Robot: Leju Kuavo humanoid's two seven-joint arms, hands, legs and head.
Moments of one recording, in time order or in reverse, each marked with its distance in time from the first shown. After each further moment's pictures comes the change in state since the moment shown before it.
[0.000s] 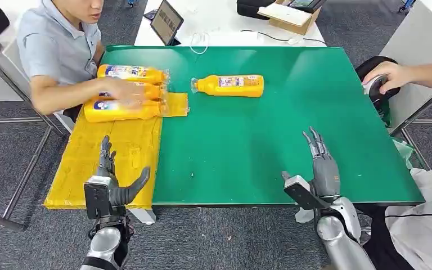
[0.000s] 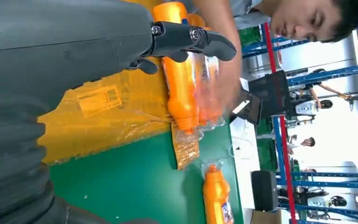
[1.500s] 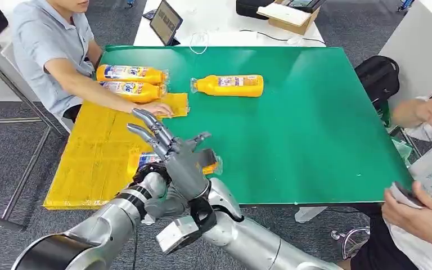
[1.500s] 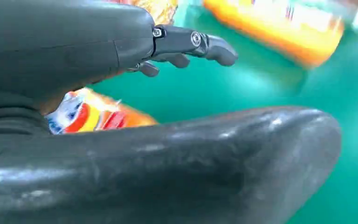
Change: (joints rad) left arm -0.669 -0.124 0.055 0.948 -0.711 -0.345 0.139; right arm -0.338 0.299 0.880 -0.148 -0.422 -0.096 -0.115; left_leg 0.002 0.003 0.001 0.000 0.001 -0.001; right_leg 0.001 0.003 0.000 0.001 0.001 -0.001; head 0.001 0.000
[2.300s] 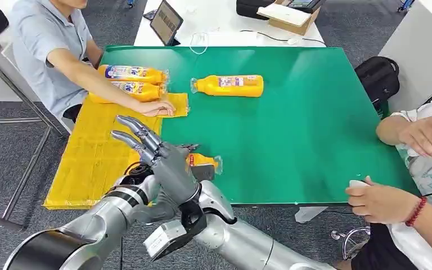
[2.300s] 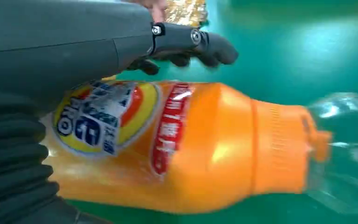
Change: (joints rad) left arm -0.029 0.039 -0.086 0.041 -0.440 -0.021 0.199; right arm -0.008 0.043 0.011 0.078 0.045 0.013 0.000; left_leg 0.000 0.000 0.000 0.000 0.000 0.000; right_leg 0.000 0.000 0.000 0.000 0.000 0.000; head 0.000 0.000
